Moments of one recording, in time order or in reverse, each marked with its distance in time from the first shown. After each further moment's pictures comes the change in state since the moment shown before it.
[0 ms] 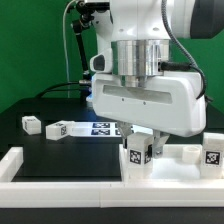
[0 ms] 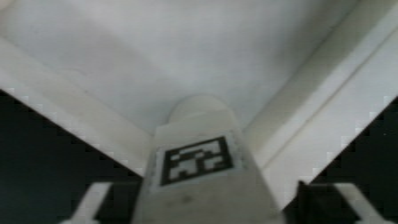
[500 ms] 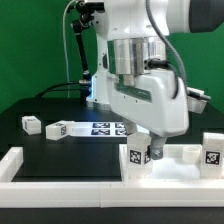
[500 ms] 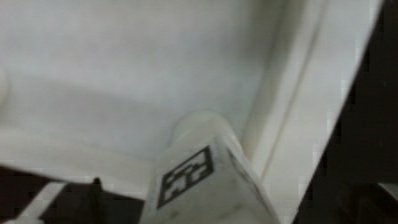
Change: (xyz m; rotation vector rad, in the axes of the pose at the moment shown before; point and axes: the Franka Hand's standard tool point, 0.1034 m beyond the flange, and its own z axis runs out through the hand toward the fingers) arm -0.001 0.001 -0.002 0.007 -0.025 0.138
